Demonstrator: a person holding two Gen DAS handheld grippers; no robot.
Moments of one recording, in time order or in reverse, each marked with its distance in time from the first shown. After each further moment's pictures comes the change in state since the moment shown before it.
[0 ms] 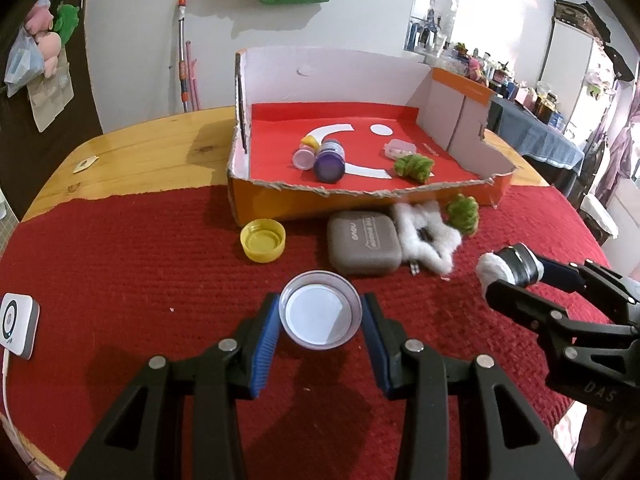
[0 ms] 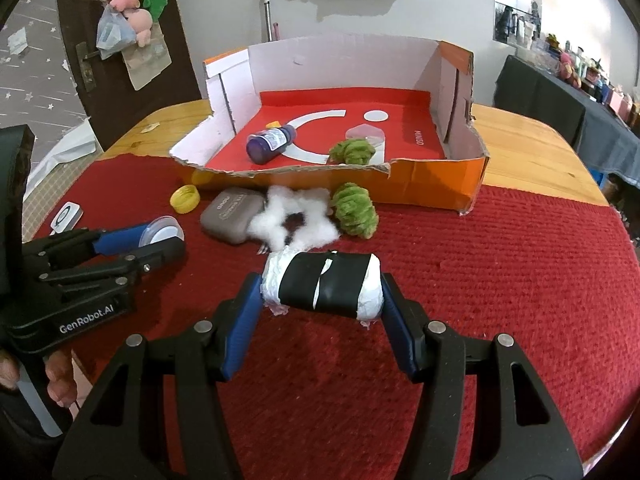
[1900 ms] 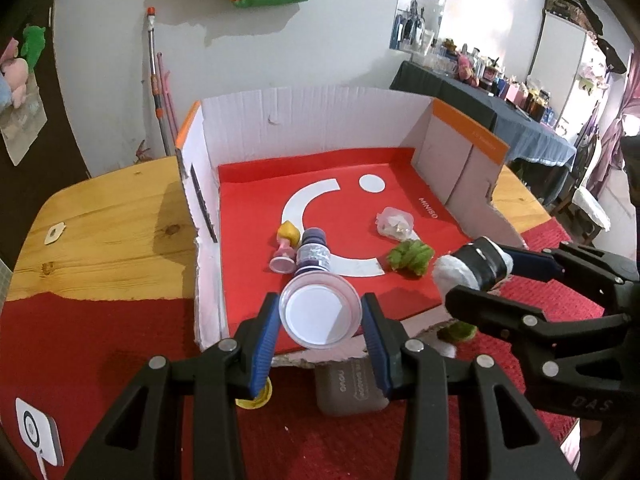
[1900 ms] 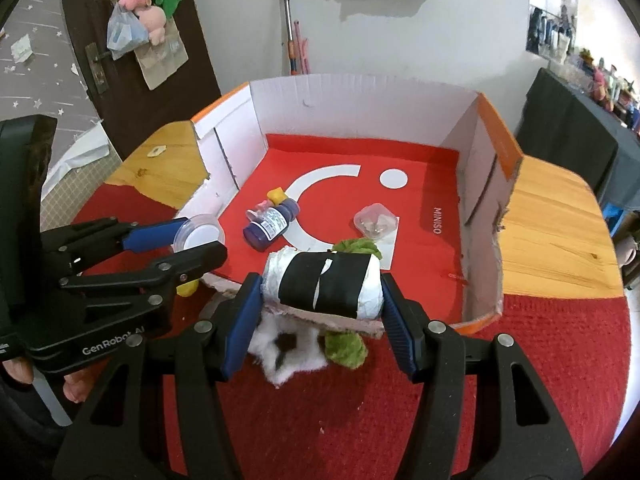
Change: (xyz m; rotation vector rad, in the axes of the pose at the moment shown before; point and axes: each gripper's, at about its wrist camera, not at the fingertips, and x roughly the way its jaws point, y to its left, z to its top) left arm 0.031 -0.008 0.099 0.053 0.035 -0.043; right arm 0.032 -0.016 0.103 -0.052 0.068 0.092
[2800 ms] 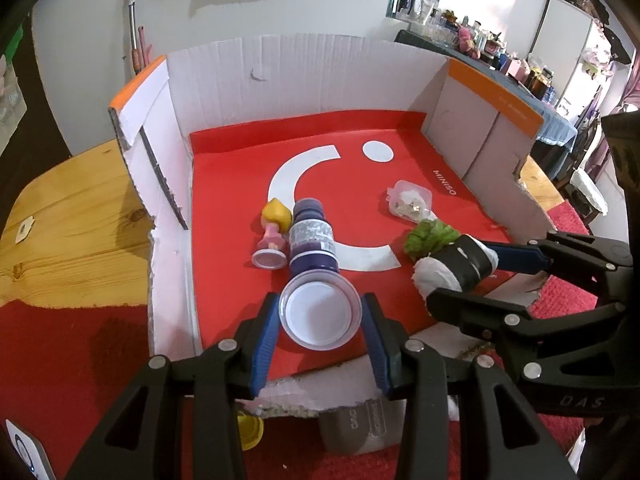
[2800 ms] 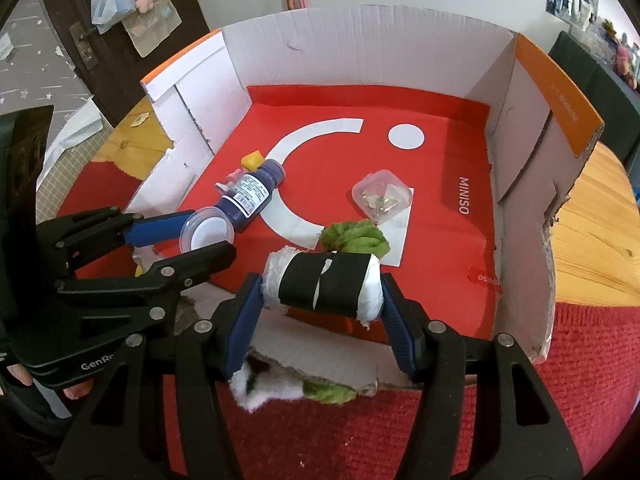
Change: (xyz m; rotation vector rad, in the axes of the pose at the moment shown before) left arm 0.046 0.006 0.007 0.012 0.112 -0.030; right arm 0.055 -0.019 0.008 0.017 0.156 0.038
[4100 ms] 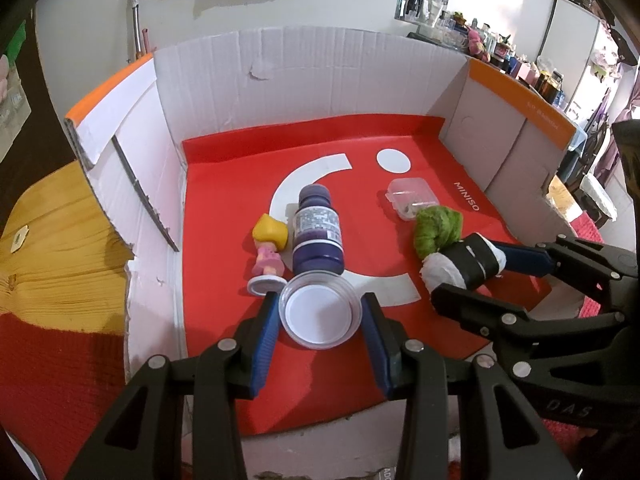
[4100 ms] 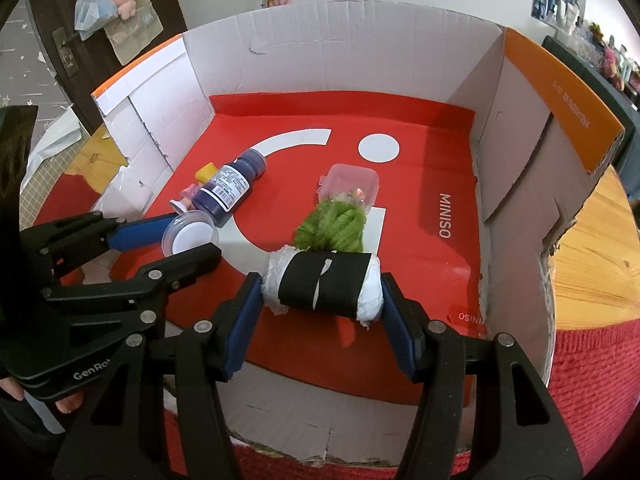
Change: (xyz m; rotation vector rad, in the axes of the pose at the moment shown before) left arm 0.024 0.001 0.013 -0.007 -0.019 0.029; right arm 0.018 -0.015 0.008 0.010 -0.039 -0.068
